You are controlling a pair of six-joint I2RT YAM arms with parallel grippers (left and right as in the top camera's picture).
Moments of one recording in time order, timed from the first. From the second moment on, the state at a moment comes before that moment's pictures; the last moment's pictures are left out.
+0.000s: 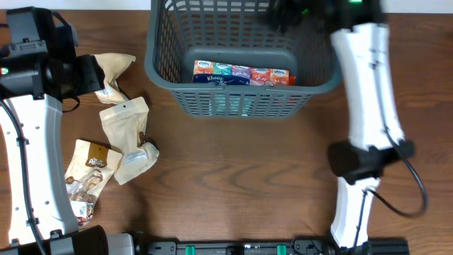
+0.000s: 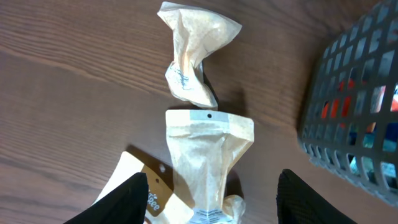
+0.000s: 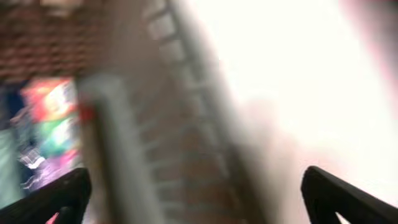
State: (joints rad) left arm 0.18 1.55 1.75 -1.24 0.01 -0.06; right arm 0.21 2.17 2.72 -1.12 -0.35 -0.85
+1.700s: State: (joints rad) left arm 0.23 2.25 1.75 -0.88 -0.04 0.19; right arm -0.20 2.02 2.59 -1.39 -0.22 -0.40
